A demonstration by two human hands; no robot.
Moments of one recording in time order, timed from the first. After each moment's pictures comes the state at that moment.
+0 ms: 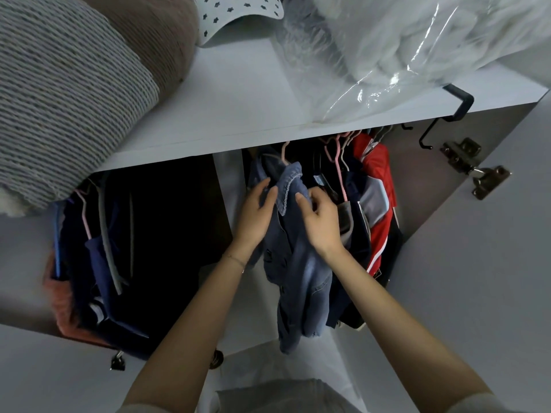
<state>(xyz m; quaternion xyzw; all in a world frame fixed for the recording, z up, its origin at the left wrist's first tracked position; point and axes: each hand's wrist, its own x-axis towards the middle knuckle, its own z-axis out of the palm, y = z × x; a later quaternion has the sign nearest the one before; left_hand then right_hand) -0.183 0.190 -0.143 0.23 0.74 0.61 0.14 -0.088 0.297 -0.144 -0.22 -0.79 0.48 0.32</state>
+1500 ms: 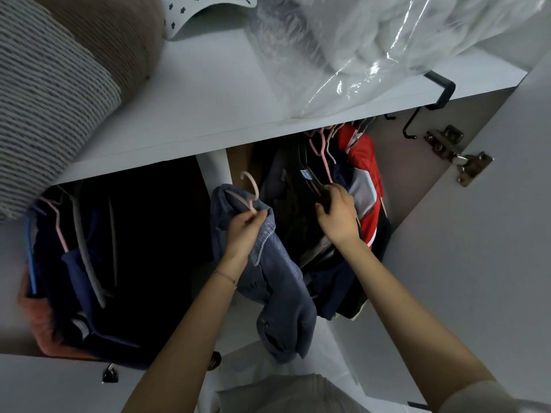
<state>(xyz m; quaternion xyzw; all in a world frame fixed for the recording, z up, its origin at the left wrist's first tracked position) -0.169 0.186 -0.179 0.10 0.73 0.63 0.25 -0.059 0.354 -0.162 -0.33 -0.88 0.27 0.22</state>
